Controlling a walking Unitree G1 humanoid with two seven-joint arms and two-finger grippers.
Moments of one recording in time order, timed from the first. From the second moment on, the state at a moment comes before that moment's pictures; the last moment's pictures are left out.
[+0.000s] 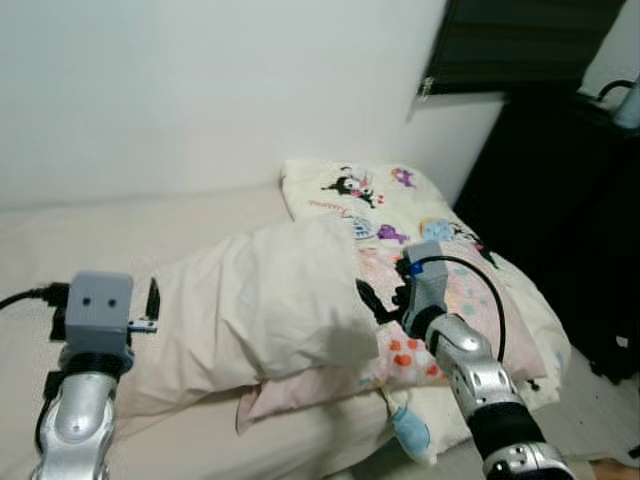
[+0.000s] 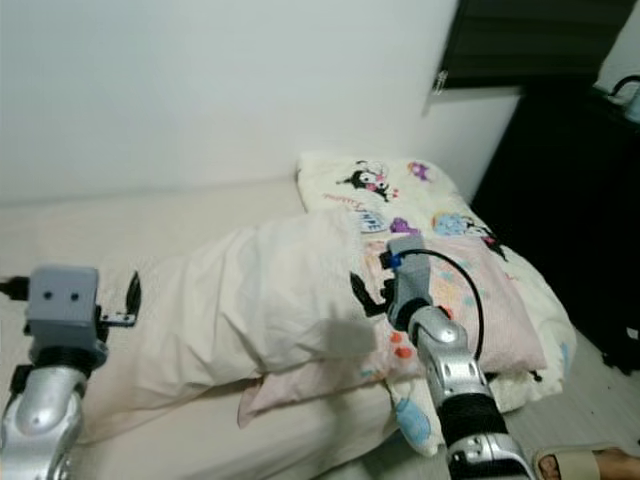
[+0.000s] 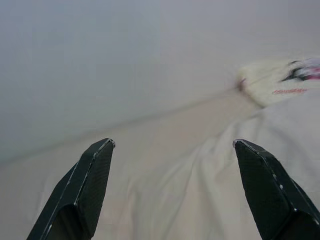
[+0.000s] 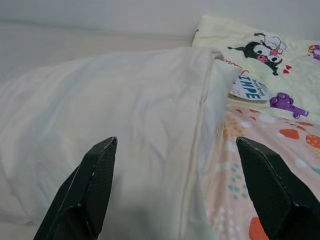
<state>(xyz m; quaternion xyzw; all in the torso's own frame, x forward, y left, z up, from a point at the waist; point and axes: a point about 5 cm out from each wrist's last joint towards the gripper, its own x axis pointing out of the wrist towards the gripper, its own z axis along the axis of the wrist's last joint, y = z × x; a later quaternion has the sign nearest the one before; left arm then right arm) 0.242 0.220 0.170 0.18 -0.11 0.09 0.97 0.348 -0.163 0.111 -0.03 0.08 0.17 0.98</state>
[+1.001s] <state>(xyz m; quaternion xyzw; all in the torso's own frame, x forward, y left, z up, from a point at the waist) 0.246 0.166 0.196 0.27 -0.16 -0.05 0.95 0.355 -0.178 0.116 0.04 0.07 0.14 0.99</state>
